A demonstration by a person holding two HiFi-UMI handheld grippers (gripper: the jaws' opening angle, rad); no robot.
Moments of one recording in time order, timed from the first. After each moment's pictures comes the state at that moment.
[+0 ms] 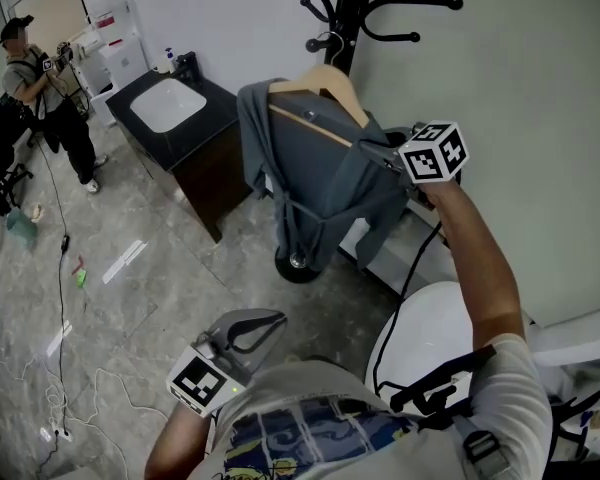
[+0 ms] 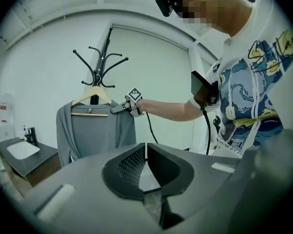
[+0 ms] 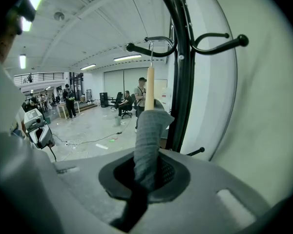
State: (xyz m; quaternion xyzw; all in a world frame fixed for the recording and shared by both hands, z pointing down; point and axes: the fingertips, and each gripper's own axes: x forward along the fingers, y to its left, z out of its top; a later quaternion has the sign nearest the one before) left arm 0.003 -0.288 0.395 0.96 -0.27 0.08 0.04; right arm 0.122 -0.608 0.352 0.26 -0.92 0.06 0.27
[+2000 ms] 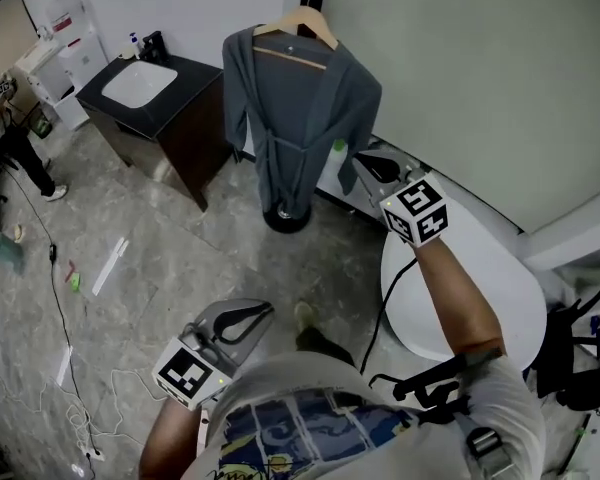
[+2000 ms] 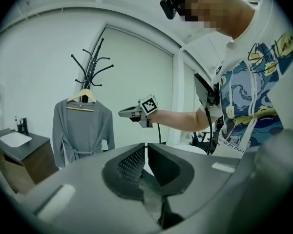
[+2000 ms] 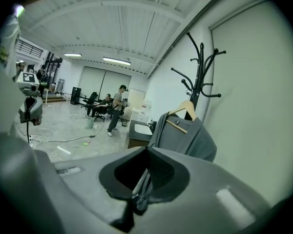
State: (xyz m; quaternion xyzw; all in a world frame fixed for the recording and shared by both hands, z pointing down) left arm -0.096 -0.121 0.408 0.98 -0.18 0.09 0.06; right arm 0.083 -0.350 0.386 0.46 -0.86 -0.05 0.22
